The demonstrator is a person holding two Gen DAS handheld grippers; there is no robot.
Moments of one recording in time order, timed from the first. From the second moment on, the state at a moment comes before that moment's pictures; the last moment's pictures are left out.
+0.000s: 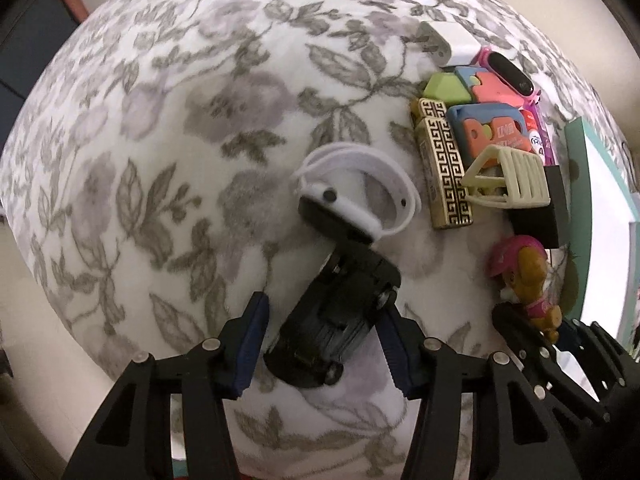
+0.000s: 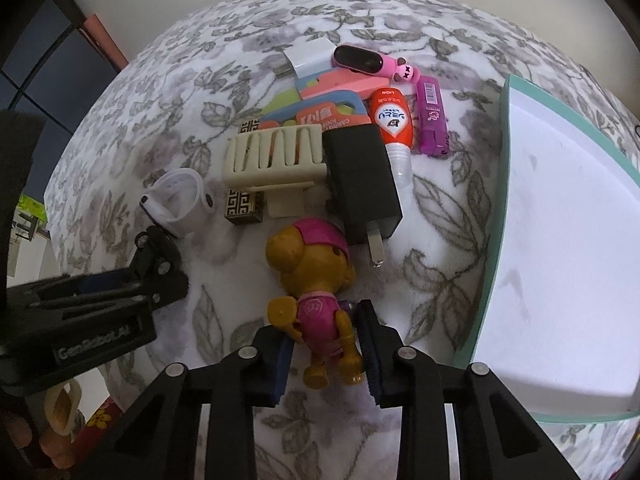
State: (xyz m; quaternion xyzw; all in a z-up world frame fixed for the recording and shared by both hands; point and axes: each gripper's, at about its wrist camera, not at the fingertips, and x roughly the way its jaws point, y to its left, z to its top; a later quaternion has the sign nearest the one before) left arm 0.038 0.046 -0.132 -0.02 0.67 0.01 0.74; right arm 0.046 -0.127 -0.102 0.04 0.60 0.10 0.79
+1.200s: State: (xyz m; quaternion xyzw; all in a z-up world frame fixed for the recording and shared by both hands) left arm 0.105 -0.052 -0.028 -0.01 0.56 -0.03 0.83; right arm 0.034 -0.192 -0.041 0.18 0.51 0.09 0.84
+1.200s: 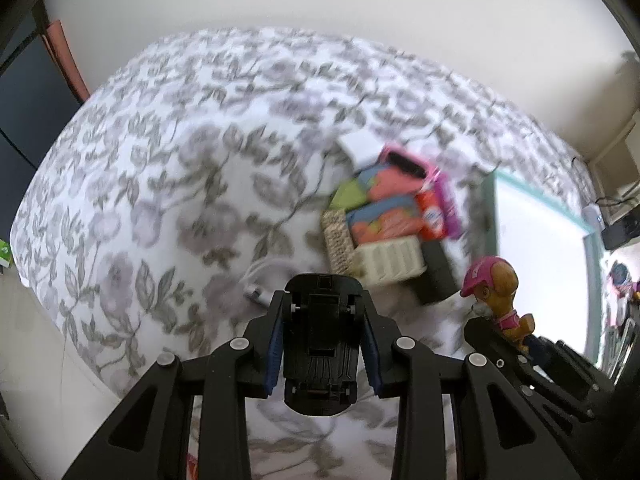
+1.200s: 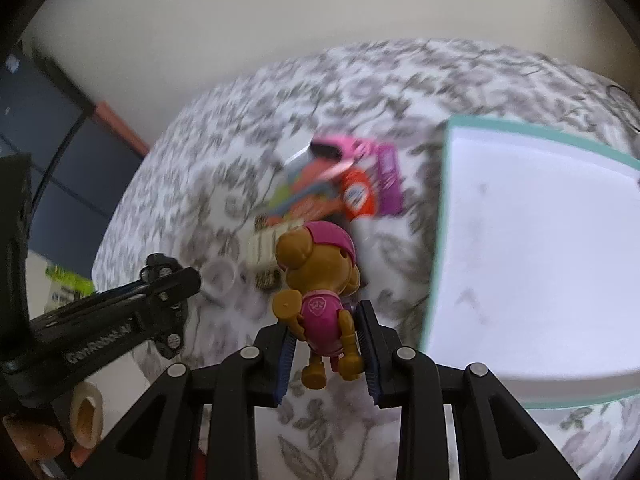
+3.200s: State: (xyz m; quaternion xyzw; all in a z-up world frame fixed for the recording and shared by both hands) left arm 0.106 -0.257 -0.090 0.09 0.56 -0.17 0.81; right arm 0.024 -0.394 -0.089 0.20 0.49 -0.20 0.82
